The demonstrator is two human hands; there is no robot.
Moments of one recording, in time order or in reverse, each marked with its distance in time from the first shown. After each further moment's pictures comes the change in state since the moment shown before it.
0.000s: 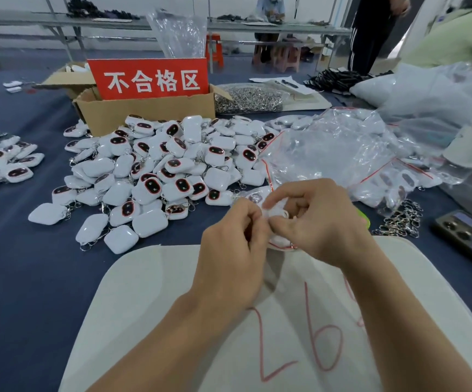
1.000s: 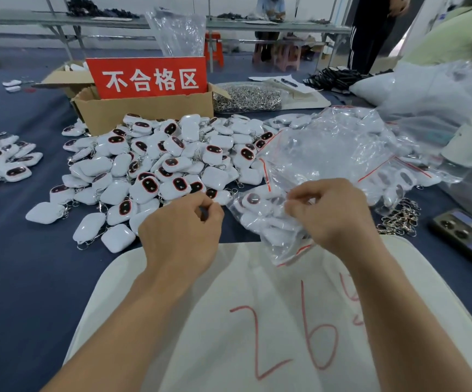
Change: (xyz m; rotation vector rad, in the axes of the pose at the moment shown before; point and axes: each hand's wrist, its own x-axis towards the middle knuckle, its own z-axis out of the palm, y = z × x) left_hand 0.032 -0.031 -0.029 0.549 0.181 -0.253; right_hand 0.004 0.012 -0.011 -0.108 0.168 0.316
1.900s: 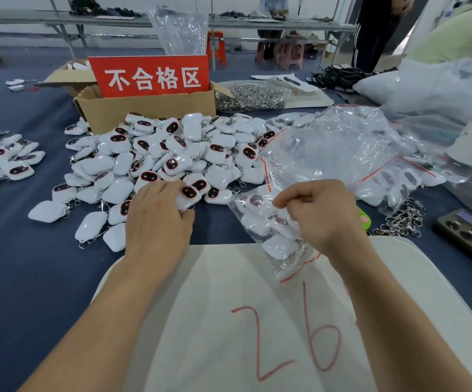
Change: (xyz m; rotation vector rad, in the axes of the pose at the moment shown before) left_hand 0.027 -0.047 0.002 0.057 -0.070 0.197; right_hand -0.006 -0.010 0.011 0.229 -0.059 -0.009
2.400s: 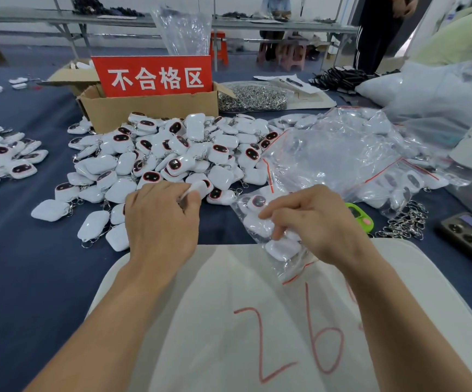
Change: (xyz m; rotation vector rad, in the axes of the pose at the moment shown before) left_hand -0.005 0.025 -0.013 0.022 0.151 -0.027; right_hand -0.007 -0.012 -0.003 -0.077 -0.315 -0.057
